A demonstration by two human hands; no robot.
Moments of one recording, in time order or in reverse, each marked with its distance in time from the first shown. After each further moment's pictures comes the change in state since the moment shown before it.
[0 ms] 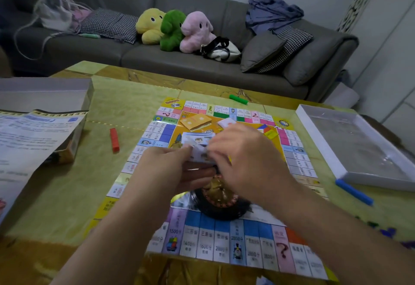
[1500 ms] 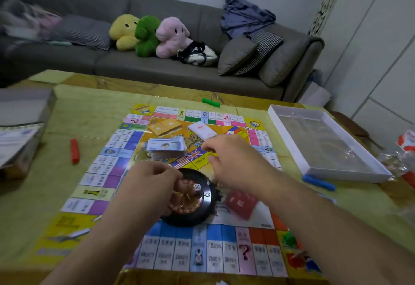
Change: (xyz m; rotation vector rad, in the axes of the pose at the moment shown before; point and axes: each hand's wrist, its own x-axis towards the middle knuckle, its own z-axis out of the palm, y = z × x) left_hand -0.013 -0.021 0.044 0.503 0.029 0.080; right_hand -0.015 0.065 -0.008 0.042 -0.362 0.373
